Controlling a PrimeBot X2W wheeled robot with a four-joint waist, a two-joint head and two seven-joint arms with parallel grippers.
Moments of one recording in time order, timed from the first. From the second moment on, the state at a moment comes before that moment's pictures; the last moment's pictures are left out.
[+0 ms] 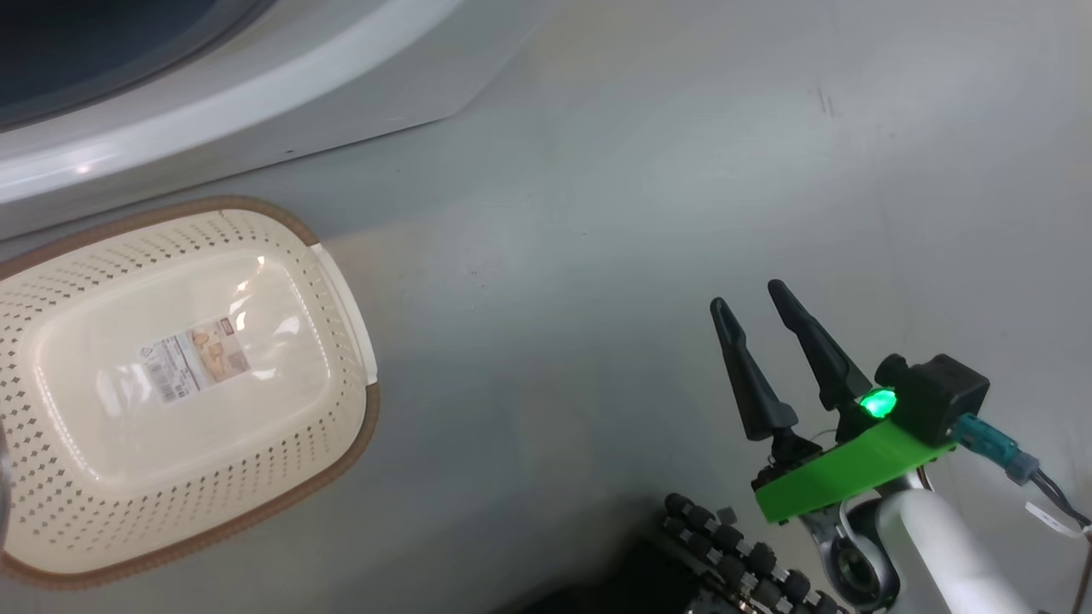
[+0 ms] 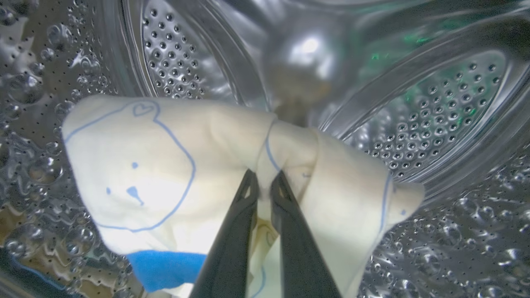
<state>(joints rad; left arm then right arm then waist) -1.49 0.26 -0.09 1.00 -0.34 0.23 -0.26 -0.15 -0.08 0.29 0.08 0.40 0.13 -0.25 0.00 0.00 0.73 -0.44</state>
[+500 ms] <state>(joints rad) -1.55 0.24 -0.20 1.27 -0.26 0.23 -0.10 -0.15 -0.08 0.29 0.08 0.40 0.13 -0.25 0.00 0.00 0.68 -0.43</state>
